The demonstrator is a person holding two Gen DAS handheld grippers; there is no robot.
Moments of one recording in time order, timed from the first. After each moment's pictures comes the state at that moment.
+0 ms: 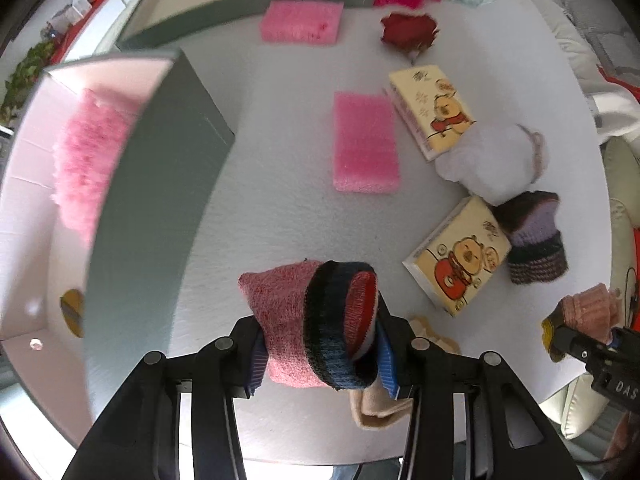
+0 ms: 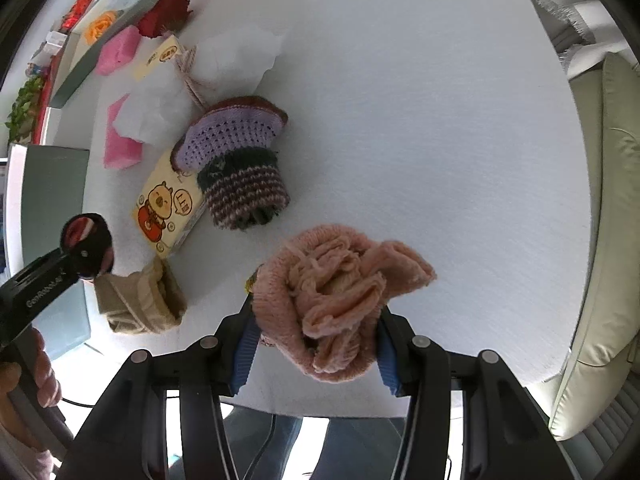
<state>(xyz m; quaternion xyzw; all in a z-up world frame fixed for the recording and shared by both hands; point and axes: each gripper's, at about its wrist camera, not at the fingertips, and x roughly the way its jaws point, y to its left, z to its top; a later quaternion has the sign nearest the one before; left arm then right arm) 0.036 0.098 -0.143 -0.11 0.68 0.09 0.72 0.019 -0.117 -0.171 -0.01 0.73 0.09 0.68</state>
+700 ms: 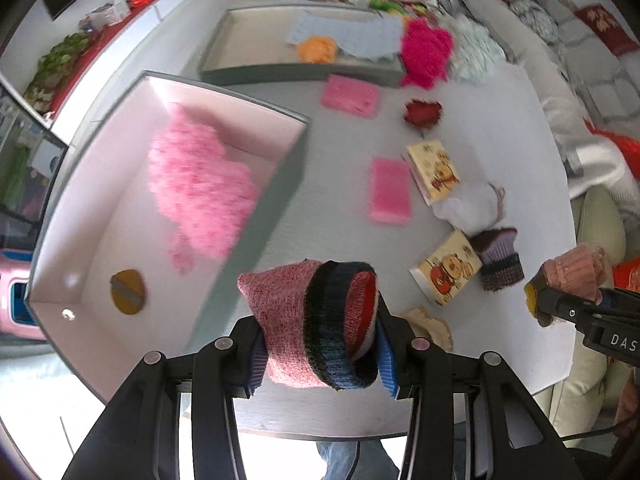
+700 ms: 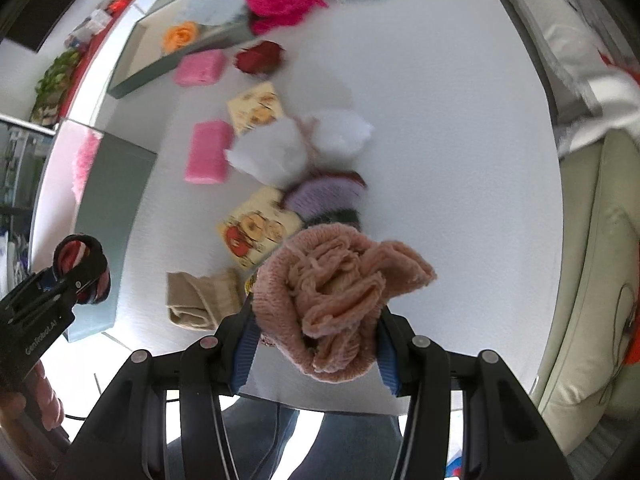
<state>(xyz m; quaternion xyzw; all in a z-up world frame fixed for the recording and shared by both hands) -0.028 0.147 -0.062 -0.15 0.60 0.12 0.77 0.030 -0.044 -0.087 -0.07 0.67 0.14 0.72</state>
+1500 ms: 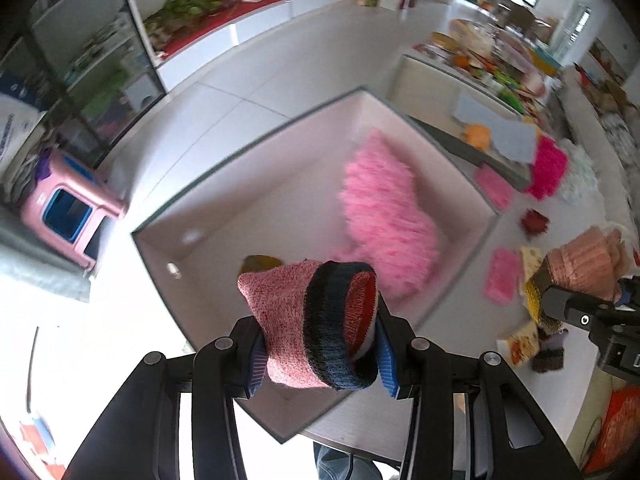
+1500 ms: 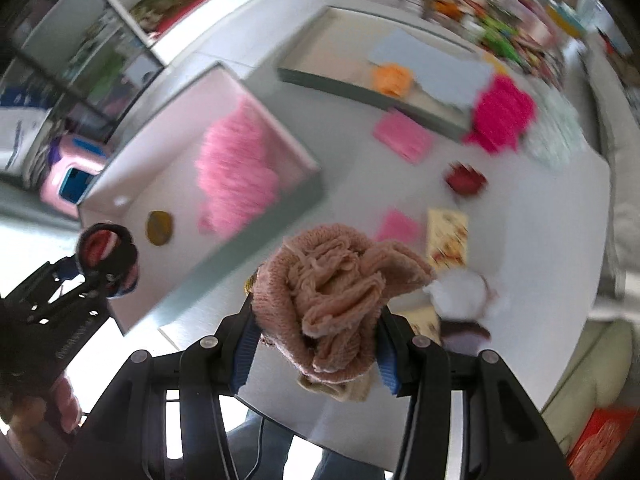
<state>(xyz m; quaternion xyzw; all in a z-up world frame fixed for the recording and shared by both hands) -0.110 0.261 -0.044 -0.24 0.52 0.30 0.76 0.002 0.151 -0.024 -0.24 0.60 0.31 0.70</state>
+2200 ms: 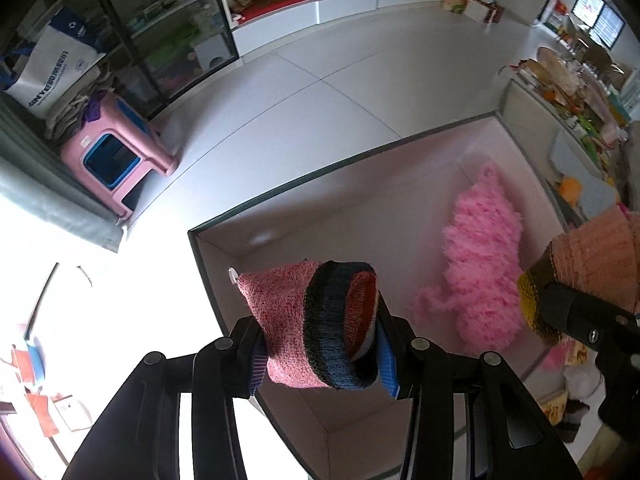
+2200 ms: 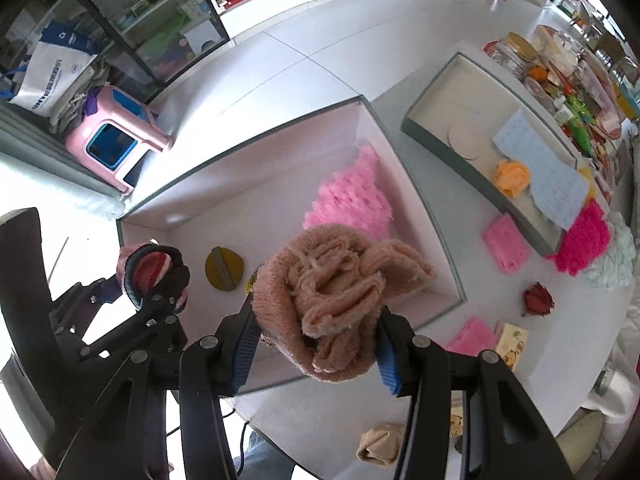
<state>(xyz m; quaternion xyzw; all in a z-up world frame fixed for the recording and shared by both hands) -0.122 0.322 -0.080 -0.29 0.52 0.41 0.69 -0.022 0.288 -0.040 -0.31 0.56 0.39 0.66</state>
